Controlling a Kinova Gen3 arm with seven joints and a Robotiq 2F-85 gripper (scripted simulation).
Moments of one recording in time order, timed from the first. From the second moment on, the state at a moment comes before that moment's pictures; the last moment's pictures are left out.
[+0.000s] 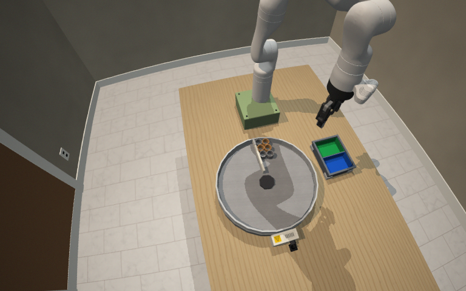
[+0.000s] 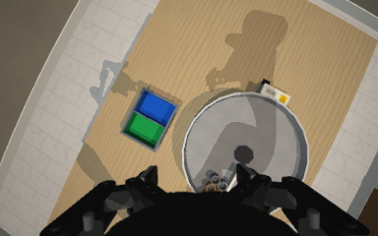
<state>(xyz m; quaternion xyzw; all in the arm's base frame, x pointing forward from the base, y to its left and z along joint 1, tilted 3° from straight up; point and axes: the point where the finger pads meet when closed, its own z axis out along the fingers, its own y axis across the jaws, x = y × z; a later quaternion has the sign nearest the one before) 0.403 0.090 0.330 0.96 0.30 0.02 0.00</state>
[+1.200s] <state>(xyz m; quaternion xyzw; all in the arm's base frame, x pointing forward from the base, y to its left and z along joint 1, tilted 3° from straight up) 0.394 0.062 0.277 0.91 0.41 0.03 0.01</state>
